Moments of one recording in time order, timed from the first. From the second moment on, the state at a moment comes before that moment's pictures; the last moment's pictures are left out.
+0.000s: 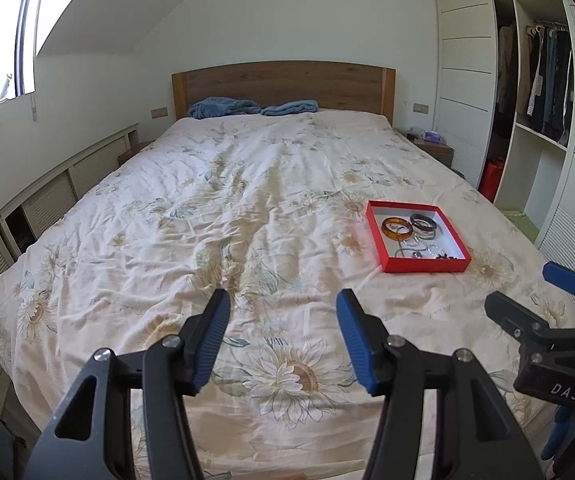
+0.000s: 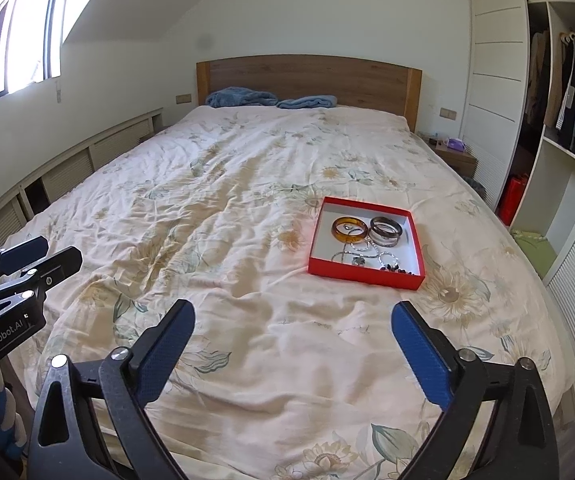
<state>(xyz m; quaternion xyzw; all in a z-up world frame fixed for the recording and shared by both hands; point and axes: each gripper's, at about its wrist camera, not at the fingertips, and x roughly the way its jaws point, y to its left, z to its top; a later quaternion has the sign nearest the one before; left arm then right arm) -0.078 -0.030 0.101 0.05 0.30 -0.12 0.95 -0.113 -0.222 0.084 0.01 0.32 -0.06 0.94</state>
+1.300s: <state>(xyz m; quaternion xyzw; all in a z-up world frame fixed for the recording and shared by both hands) -0.038 -0.083 0.041 0.10 0.37 -0.13 0.92 -0.086 -0.271 0.029 0.03 0.35 -0.09 0.93</state>
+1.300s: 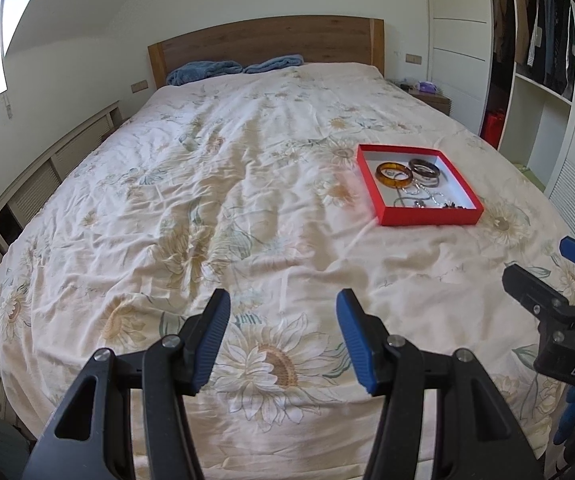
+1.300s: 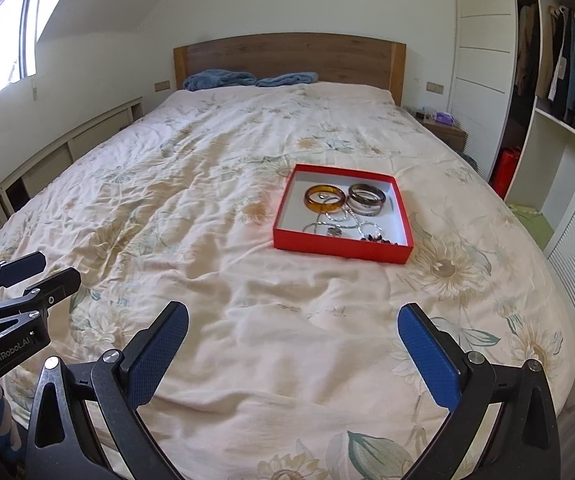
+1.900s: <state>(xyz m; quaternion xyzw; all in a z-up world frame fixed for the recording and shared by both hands) -0.032 -0.097 0.031 0.11 0.38 -0.13 0.91 -0.078 -0.283 0.013 0.04 0.37 -0.09 0.92</state>
